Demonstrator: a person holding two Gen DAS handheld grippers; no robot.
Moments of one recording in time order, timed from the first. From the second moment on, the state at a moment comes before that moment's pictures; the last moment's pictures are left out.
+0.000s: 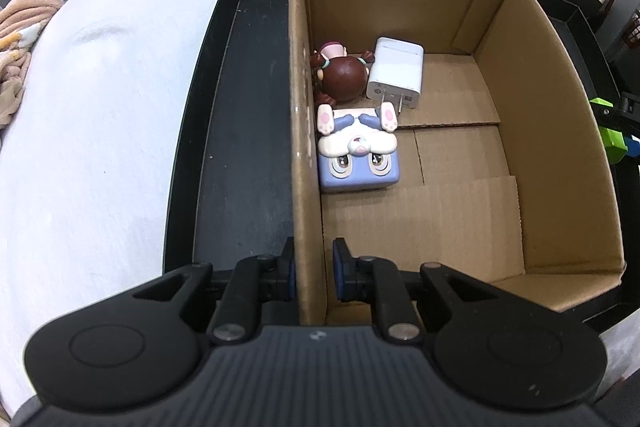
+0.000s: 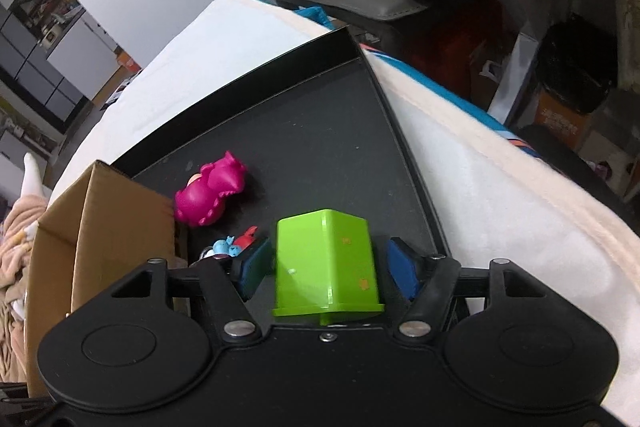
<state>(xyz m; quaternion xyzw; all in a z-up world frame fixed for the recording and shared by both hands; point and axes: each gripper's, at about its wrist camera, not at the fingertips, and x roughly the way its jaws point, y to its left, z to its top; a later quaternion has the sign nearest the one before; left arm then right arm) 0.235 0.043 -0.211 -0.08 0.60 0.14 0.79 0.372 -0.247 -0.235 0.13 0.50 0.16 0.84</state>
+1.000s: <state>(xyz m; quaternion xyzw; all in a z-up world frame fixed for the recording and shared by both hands) 0.228 0.050 -0.209 -0.11 0.58 0.13 0.80 0.334 -0.238 -0.173 0.06 0.46 0.16 0.87</state>
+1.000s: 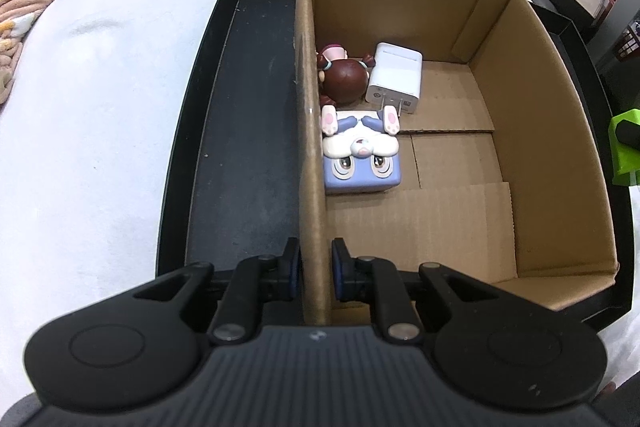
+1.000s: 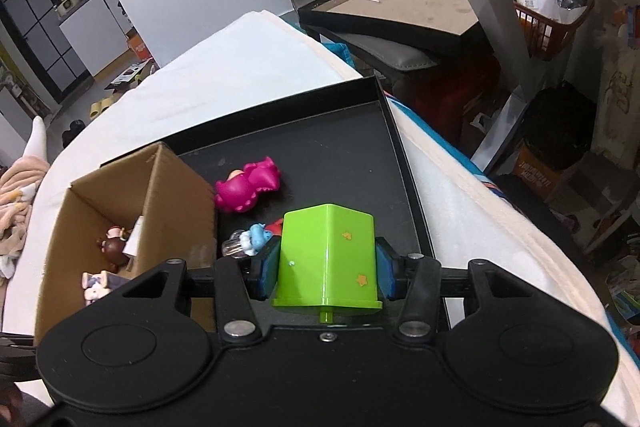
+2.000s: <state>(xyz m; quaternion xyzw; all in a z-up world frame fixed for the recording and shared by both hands) 0.218 0.070 -0.211 -0.17 0.57 0.10 0.80 0.321 -0.144 -0.102 -0.01 0.42 0.21 0.88</state>
